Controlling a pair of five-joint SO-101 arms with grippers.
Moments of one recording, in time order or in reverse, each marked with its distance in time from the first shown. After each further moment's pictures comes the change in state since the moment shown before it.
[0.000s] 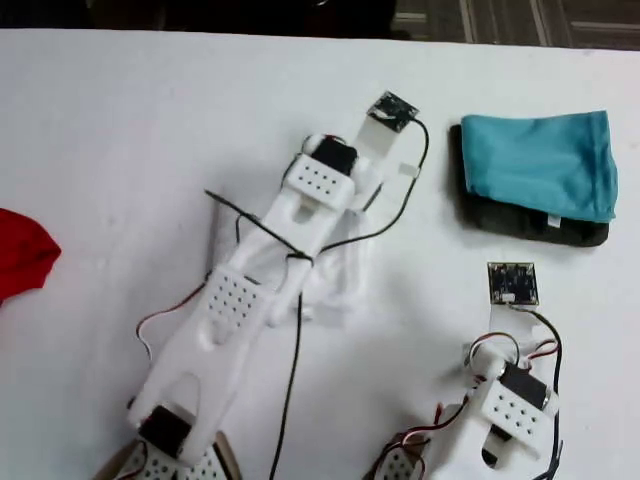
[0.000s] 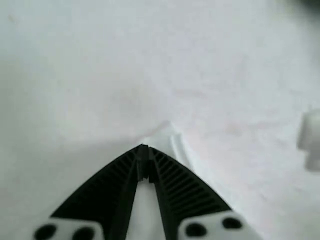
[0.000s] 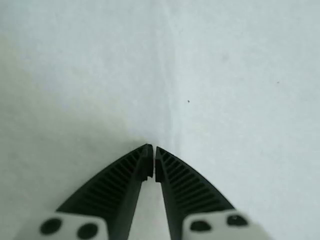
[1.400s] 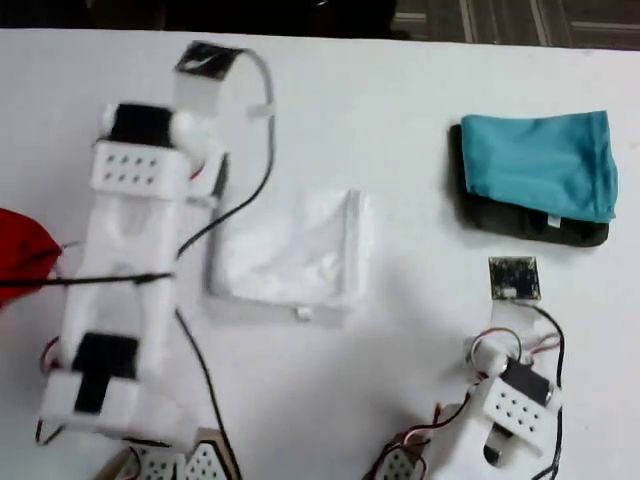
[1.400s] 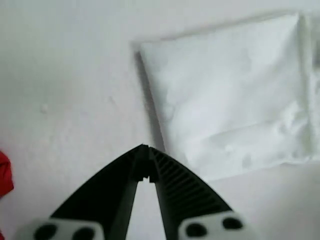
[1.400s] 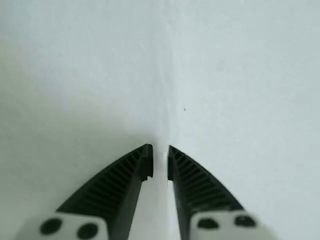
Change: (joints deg) left arm -25.9 -66.3 58.9 13.7 0.0; right arm -2.2 0.0 -4.3 3.0 -0.1
